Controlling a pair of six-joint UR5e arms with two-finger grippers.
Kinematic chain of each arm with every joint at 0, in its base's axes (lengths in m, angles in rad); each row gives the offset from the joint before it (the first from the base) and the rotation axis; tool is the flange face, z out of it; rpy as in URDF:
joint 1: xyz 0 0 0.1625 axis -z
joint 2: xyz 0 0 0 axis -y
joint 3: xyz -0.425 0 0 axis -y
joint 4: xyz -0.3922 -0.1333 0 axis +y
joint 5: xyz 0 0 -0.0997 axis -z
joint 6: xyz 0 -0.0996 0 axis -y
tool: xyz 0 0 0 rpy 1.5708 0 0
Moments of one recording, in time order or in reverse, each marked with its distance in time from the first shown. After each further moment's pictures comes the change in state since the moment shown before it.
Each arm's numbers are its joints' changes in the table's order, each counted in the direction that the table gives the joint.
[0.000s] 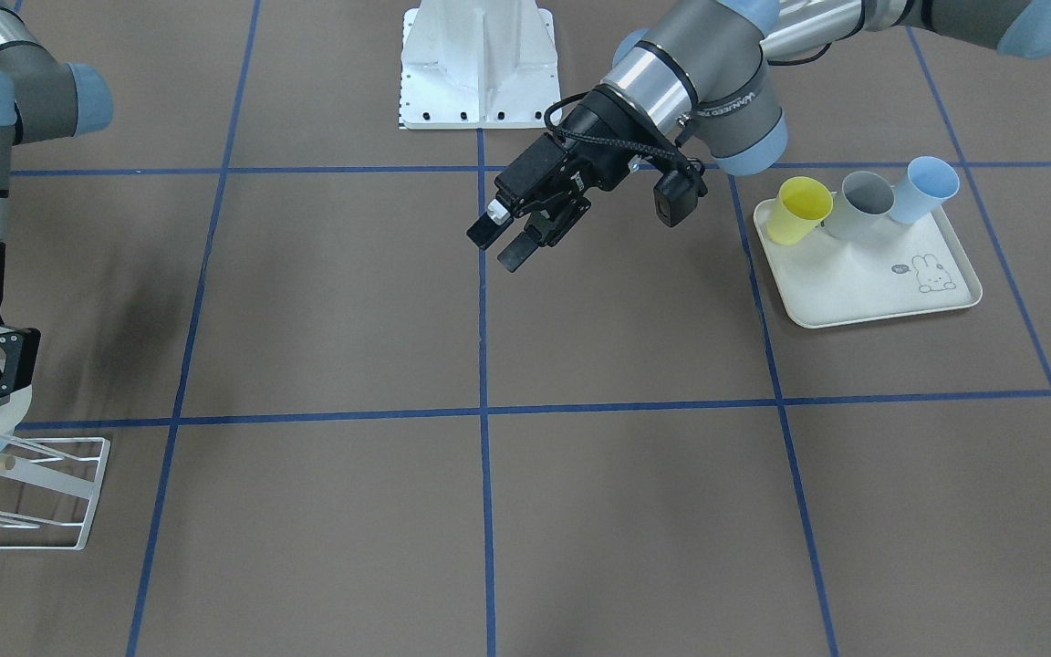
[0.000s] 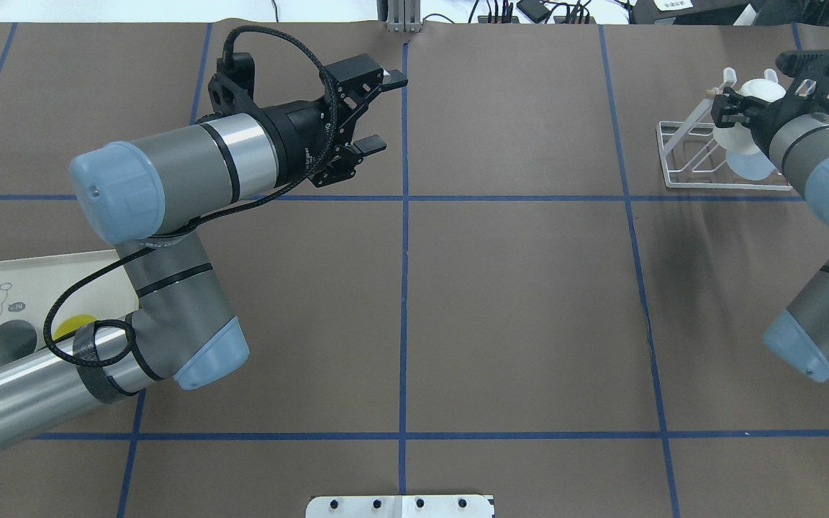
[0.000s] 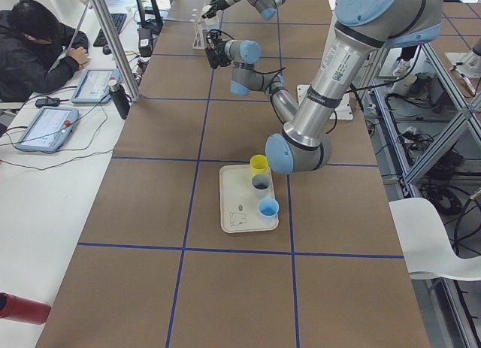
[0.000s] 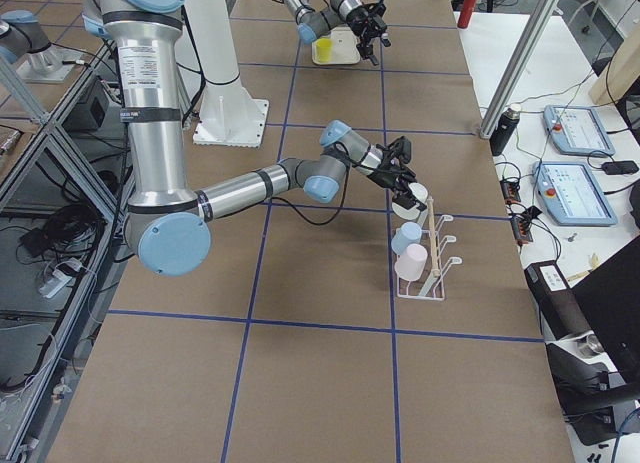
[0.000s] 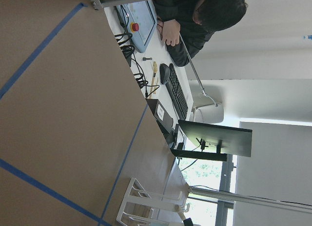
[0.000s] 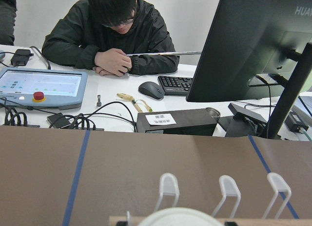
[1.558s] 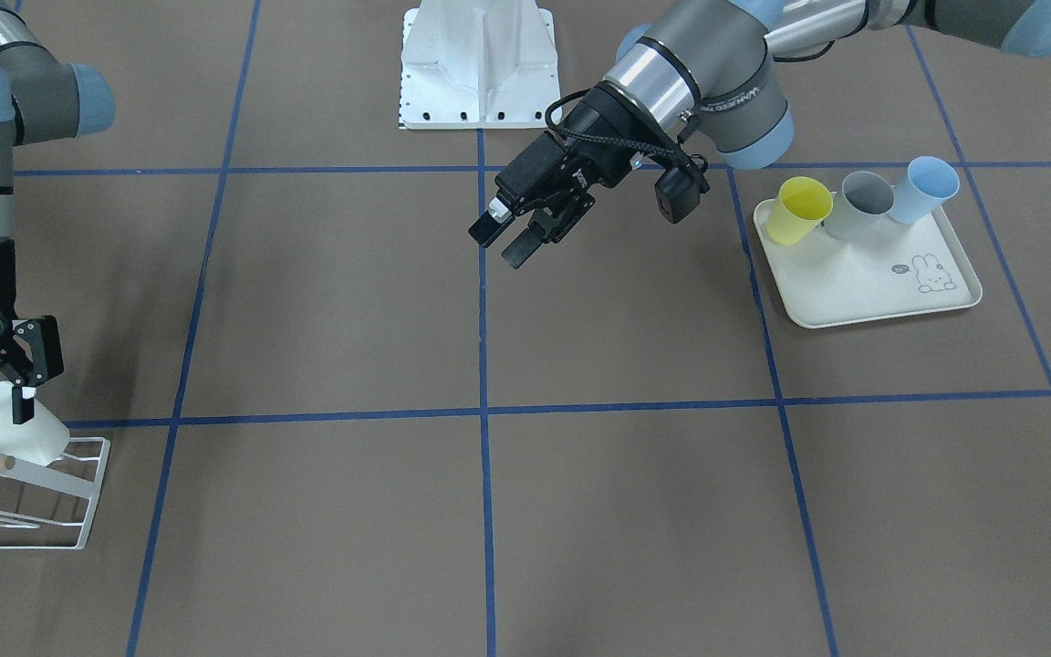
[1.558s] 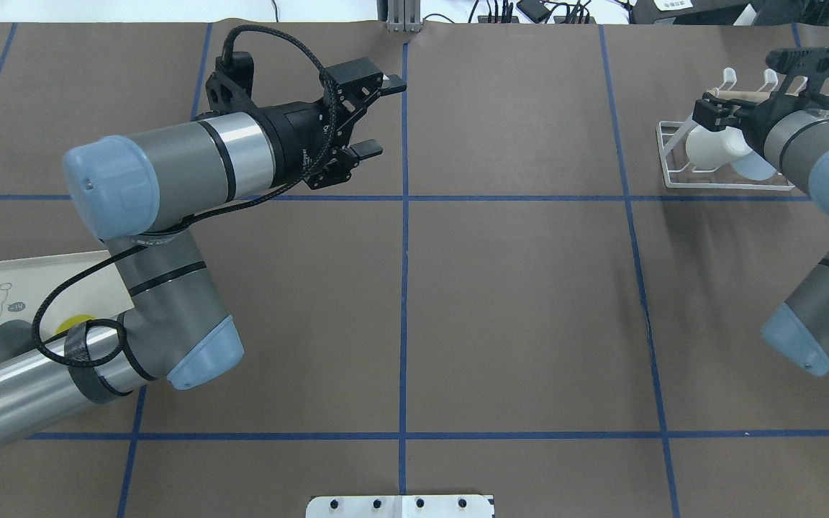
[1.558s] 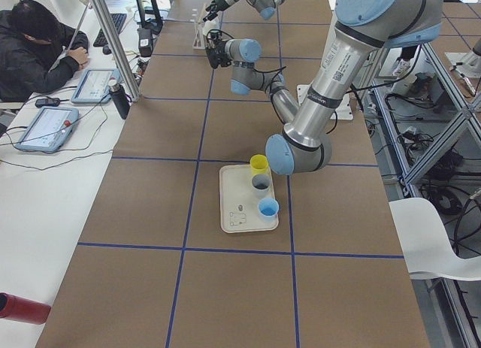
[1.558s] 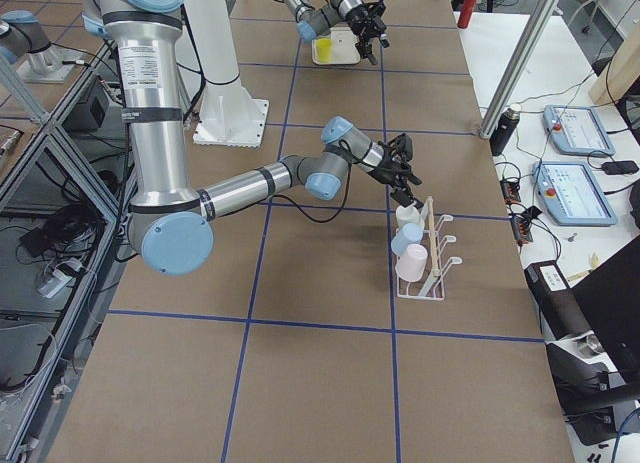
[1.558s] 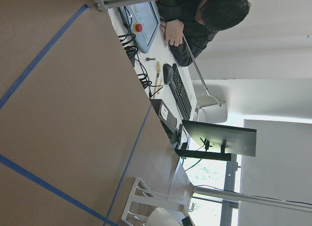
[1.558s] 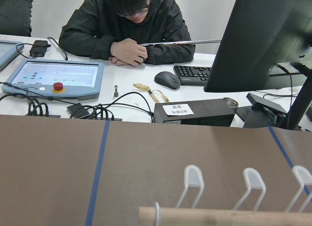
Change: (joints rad) left arm 0.014 0.013 -0.042 -0.074 -0.054 0.022; right arm -0.027 0.013 0.044 0.013 0.131 -0.014
